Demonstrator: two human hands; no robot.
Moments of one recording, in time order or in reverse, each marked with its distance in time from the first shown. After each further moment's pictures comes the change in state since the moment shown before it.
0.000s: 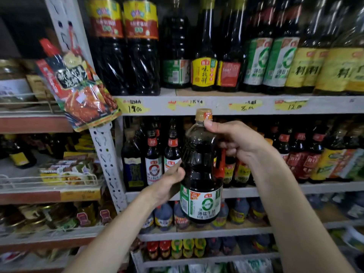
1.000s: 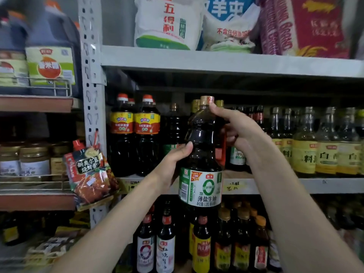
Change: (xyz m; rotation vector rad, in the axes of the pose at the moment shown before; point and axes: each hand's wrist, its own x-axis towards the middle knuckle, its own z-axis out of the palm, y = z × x) left_hand 0.052 0.225 0.081 0.268 0.010 0.380; right_hand -0.004 -0.194 -0.037 0.123 0.285 -0.342
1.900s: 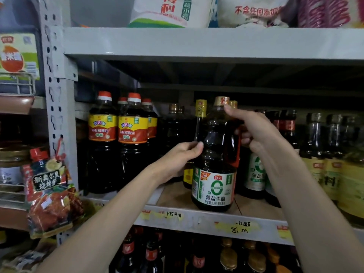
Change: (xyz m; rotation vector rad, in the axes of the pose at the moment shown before) left_hand 0.138 -0.030 -0.020 0.227 0.043 -0.030; right_hand 0.137 0.025 -0.044 0.008 -0.013 -0.018
